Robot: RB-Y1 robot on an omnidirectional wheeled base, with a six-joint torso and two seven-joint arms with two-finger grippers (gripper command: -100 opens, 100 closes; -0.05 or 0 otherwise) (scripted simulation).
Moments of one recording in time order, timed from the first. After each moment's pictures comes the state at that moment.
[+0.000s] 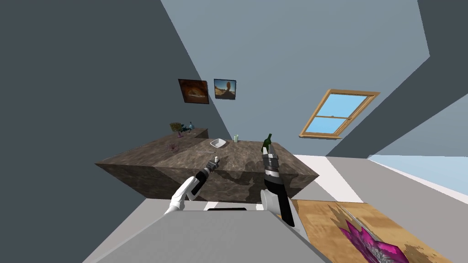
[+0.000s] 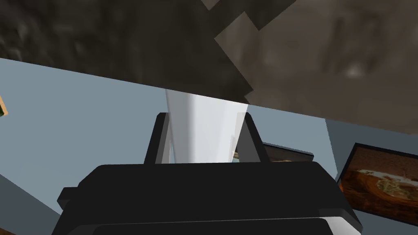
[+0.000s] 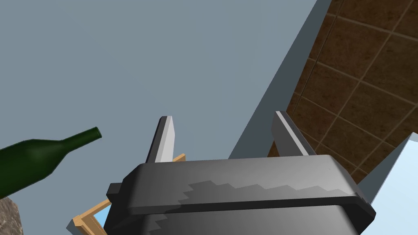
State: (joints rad) left arm 0.04 0.20 -0.16 -1.40 -1.01 -0.31 -0.38; right arm 0.45 0.04 0.02 -2.20 0.04 -0.47 -0.01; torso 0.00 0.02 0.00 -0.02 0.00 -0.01
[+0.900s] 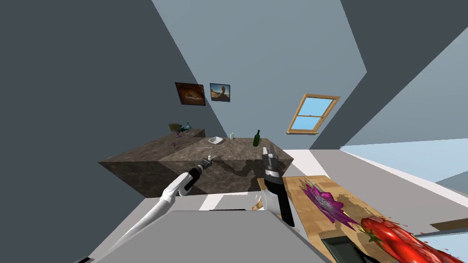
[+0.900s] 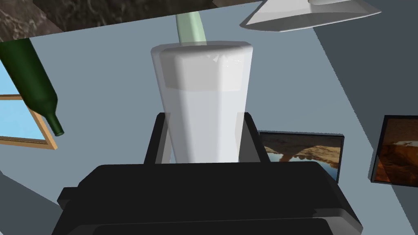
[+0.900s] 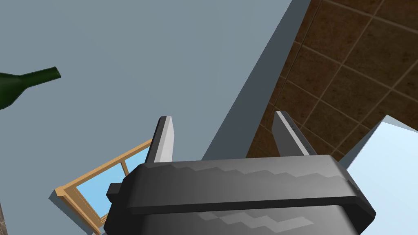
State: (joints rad) left arm -0.01 0.40 -0.19 -1.38 -1.03 -0.22 -0.34; right arm 0.45 0.04 0.02 -2.20 0.04 -0.47 -0.01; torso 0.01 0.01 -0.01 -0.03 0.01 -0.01
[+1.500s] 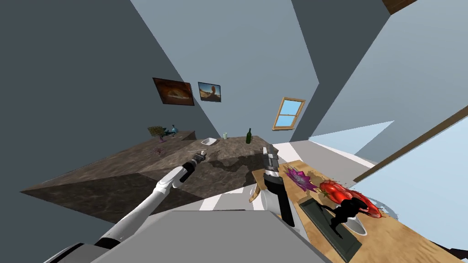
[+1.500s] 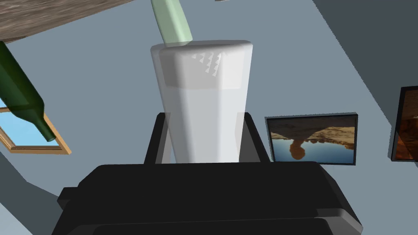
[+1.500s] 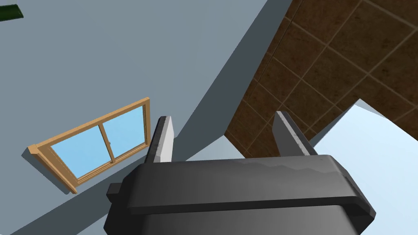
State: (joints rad) left arm -0.08 0.52 -0.14 -1.35 -1.05 -0.12 -0.27; right arm 0.45 0.04 0.02 -2.20 0.04 -0.47 -0.01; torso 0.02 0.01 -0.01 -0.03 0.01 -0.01
